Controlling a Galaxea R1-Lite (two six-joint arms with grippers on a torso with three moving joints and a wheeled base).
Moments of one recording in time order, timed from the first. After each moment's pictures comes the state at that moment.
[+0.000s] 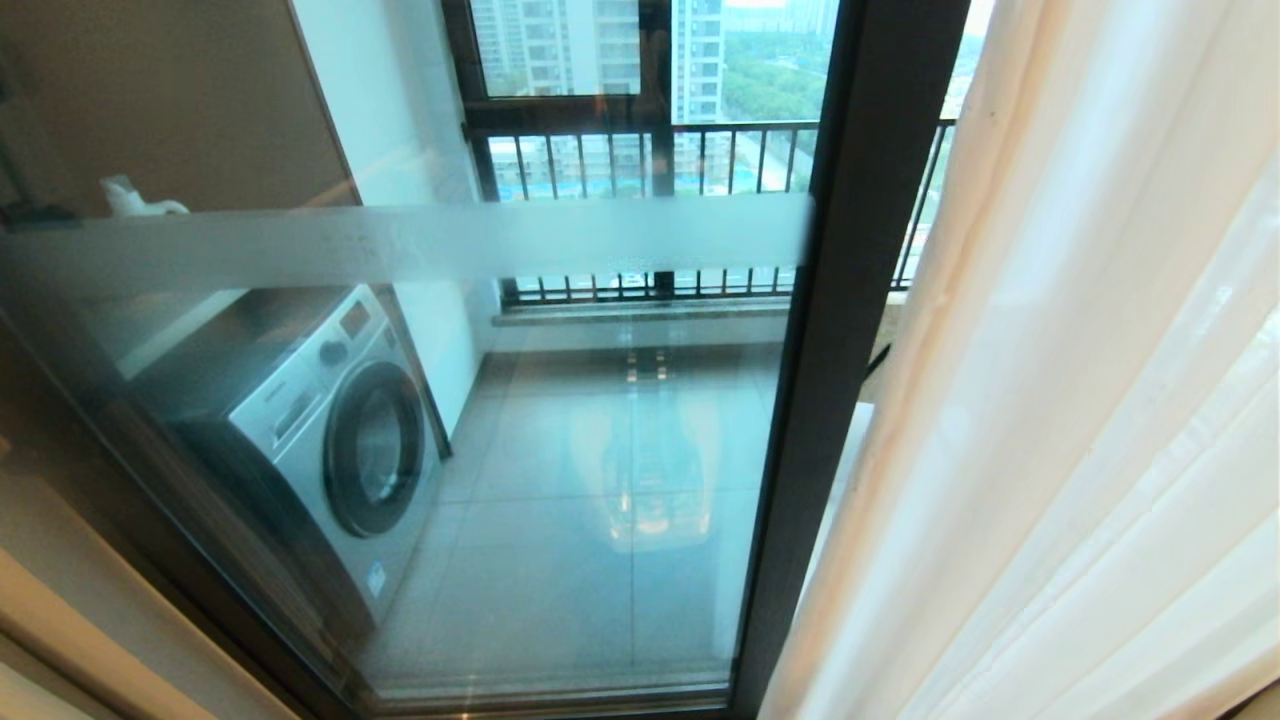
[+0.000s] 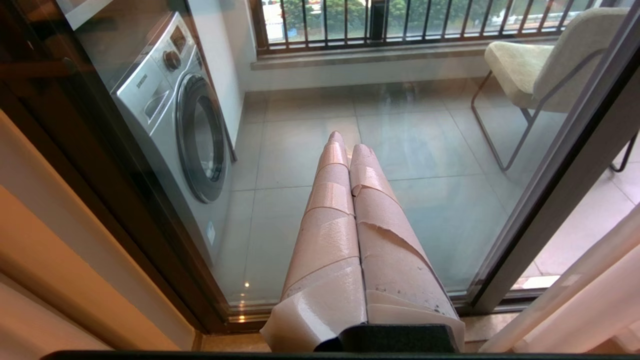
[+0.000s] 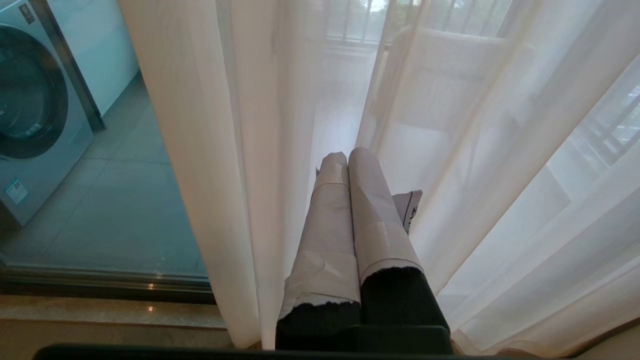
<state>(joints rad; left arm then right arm) 0.00 0.00 0.00 0.00 -0.01 0.03 0.00 0.00 0.00 0.00 0.05 -0.11</state>
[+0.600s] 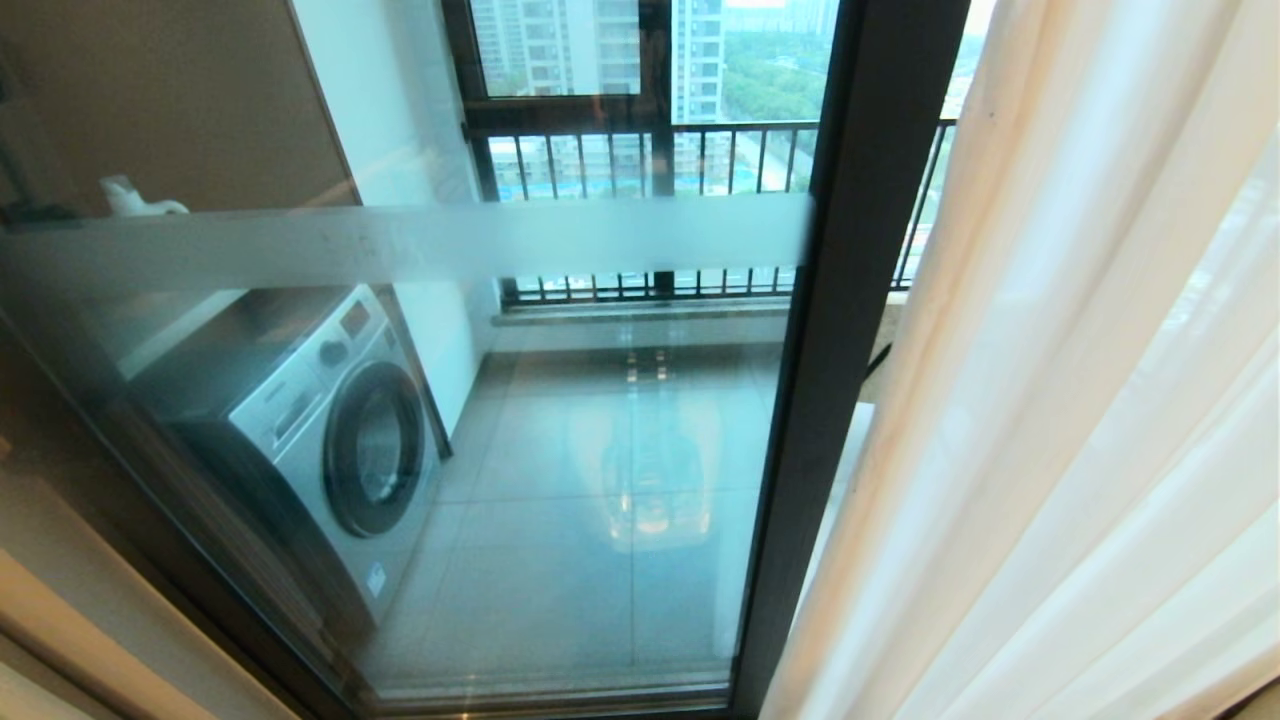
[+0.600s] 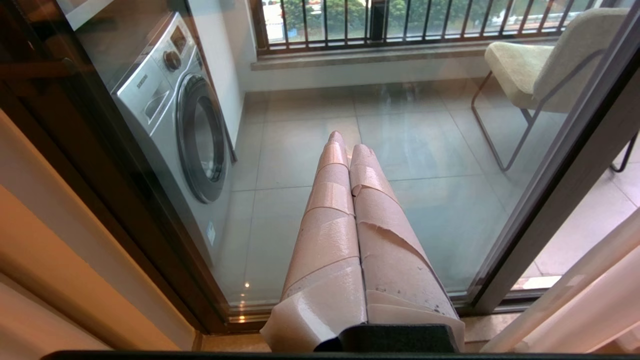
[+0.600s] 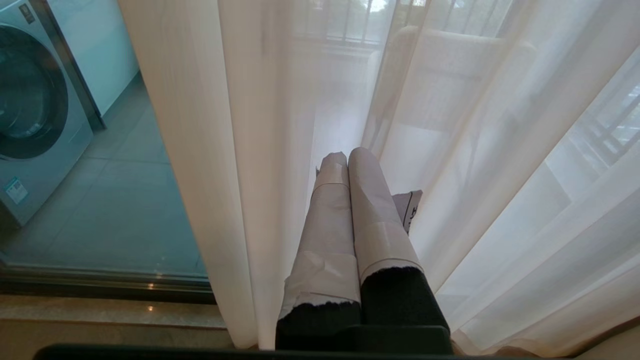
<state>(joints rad) 0.00 0.00 0.00 0.00 -0.01 0.03 0.00 0.00 0.00 0.00 0.05 -0.11</state>
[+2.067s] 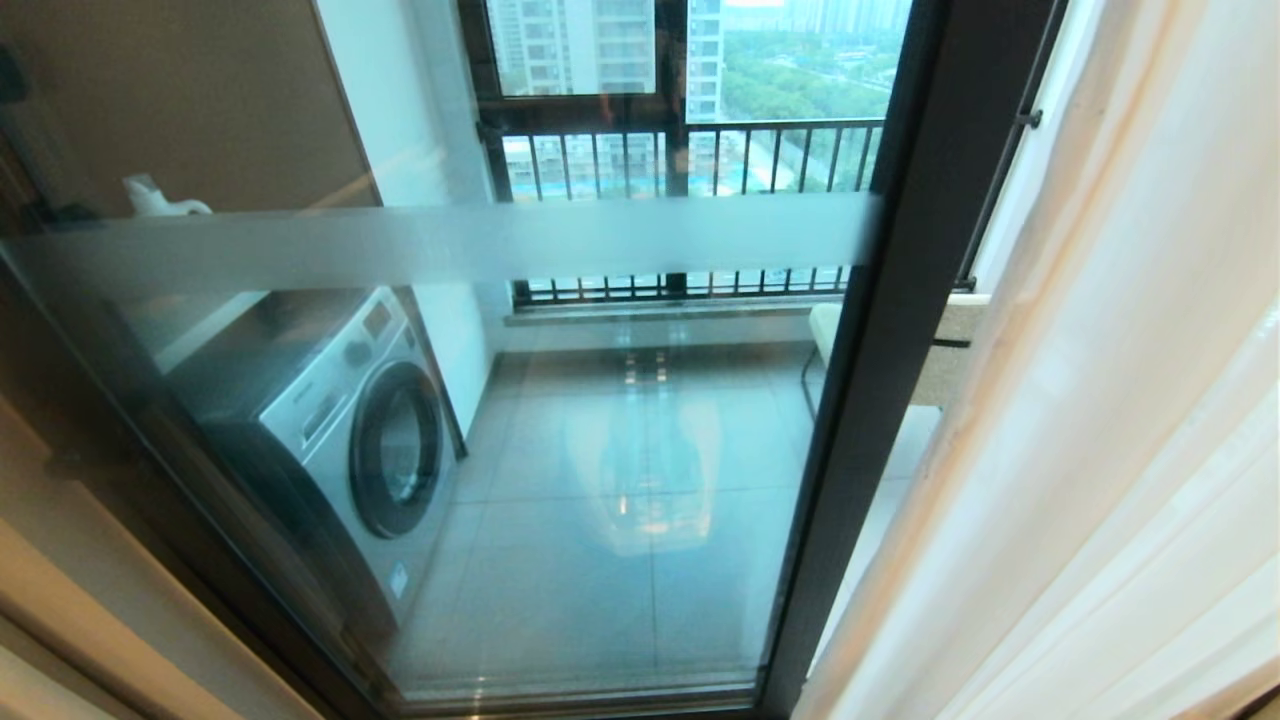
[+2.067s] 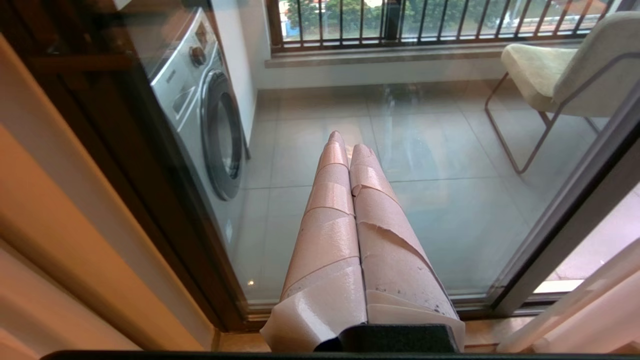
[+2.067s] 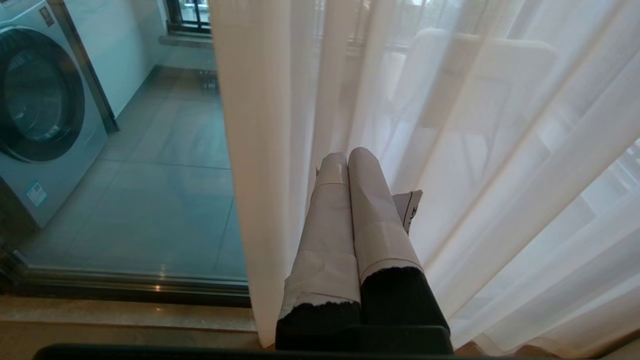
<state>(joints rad) 0.00 0.00 0.00 0.00 0.00 0.01 0.00 0.00 0.00 0.00 0.05 -0.11</state>
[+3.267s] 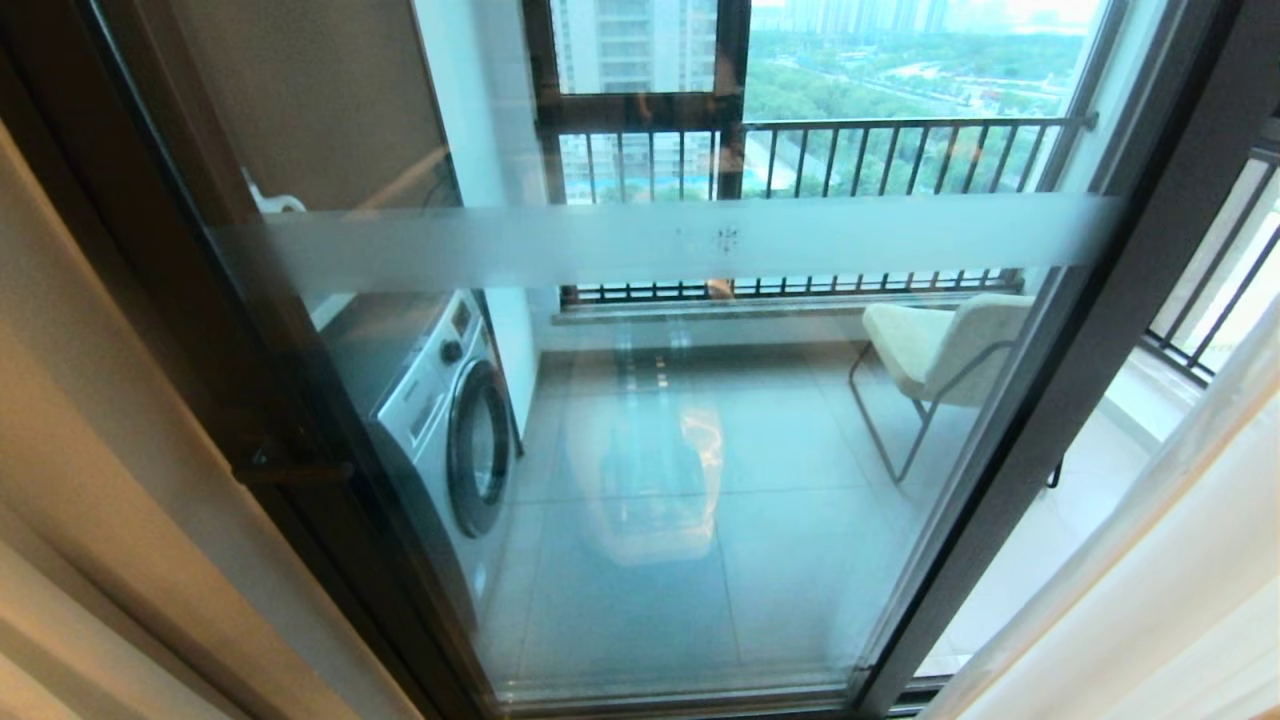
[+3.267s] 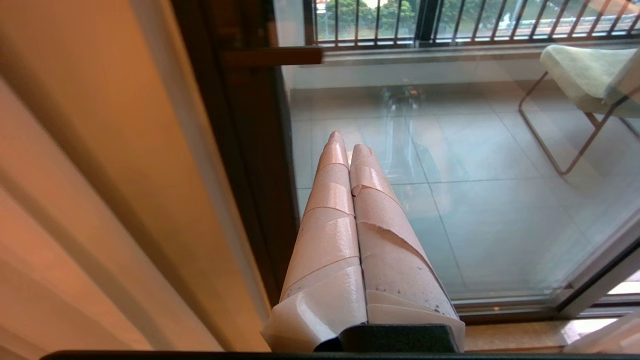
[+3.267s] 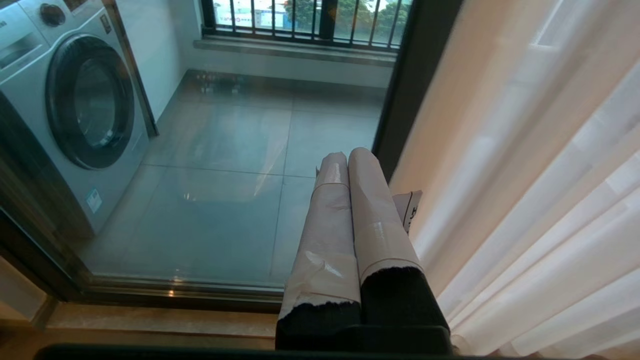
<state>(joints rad) 0.00 0.00 0.00 0.00 0.00 0.01 0.00 0.00 0.00 0.00 0.05 -0.11</state>
